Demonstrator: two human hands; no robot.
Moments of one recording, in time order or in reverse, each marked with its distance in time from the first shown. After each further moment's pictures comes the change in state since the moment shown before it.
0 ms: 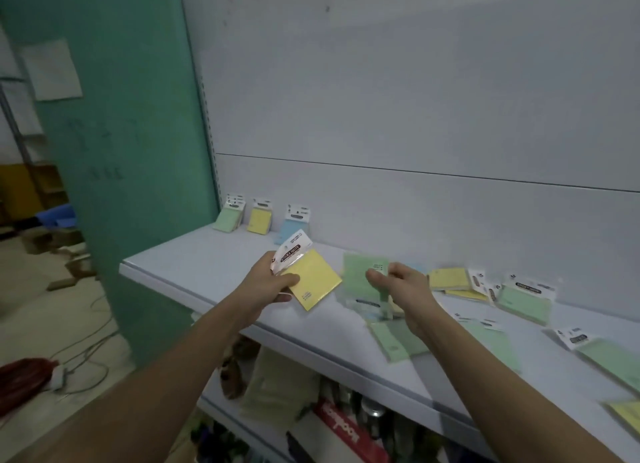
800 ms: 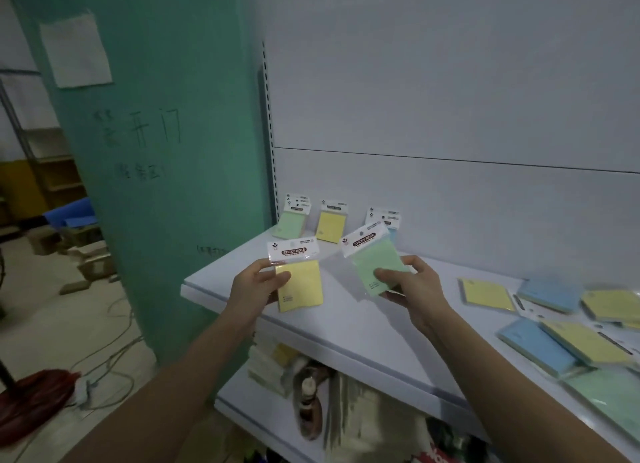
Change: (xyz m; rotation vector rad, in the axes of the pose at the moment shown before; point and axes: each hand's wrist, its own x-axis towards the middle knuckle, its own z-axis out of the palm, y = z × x) left_hand 0.095 -0.081 -0.238 -0.241 0.182 0.053; right_hand 0.087 0.024 0.242 0.243 0.060 0.086
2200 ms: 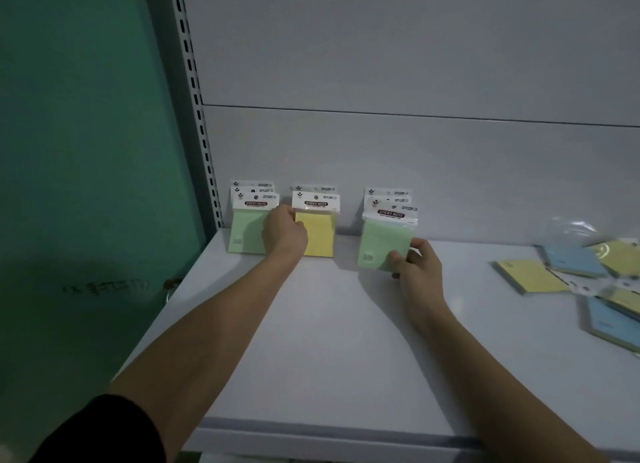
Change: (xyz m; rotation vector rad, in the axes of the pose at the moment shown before) left_hand 0.296 -0.055 0.073 0.581 -0.083 0.151; right_hand 0.120 0.074 0.087 -0.269 0.542 -0.298
